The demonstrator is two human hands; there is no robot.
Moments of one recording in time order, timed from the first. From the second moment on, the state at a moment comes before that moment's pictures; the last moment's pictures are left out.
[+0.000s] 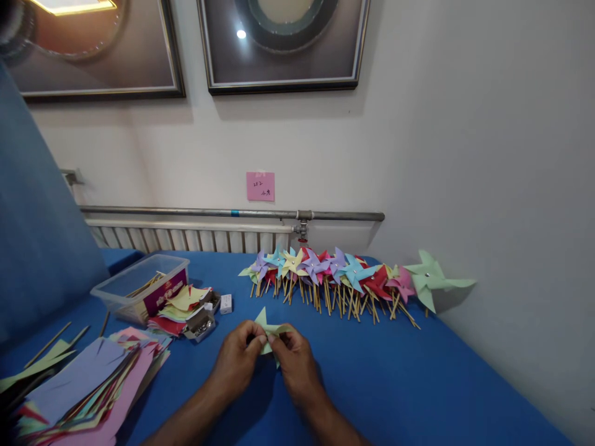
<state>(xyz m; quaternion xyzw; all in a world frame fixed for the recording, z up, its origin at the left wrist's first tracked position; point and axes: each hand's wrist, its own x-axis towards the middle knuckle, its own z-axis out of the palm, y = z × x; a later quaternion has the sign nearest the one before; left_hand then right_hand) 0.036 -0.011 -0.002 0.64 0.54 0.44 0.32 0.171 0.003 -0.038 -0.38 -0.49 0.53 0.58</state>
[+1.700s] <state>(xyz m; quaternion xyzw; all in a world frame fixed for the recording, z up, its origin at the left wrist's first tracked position) 0.037 -0.011 -0.001 0.64 0.56 0.43 0.30 0.168 0.000 -0.033 -0.43 -0.53 0.46 0.57</state>
